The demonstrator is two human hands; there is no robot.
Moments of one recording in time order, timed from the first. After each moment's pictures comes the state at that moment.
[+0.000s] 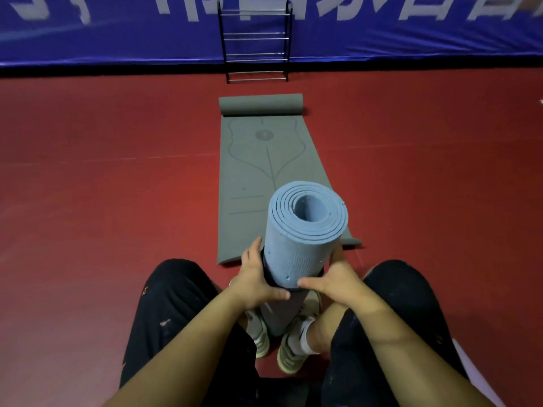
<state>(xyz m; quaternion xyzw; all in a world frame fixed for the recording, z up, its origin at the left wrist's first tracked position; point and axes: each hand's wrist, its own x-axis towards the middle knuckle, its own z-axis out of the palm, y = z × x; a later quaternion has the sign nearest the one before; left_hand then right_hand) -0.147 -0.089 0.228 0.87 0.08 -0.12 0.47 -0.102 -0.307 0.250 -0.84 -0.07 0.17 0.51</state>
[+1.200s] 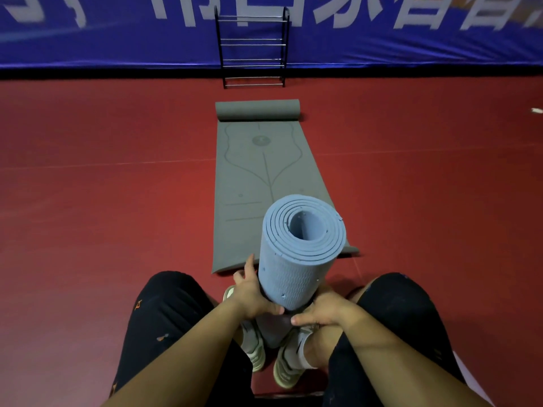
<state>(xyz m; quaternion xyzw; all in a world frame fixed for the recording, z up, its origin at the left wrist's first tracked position) -0.133 -0.091 0.213 0.85 0.19 -0.24 0.43 -0.094 -0.301 0.204 -0.88 -0.06 0.33 0.34</state>
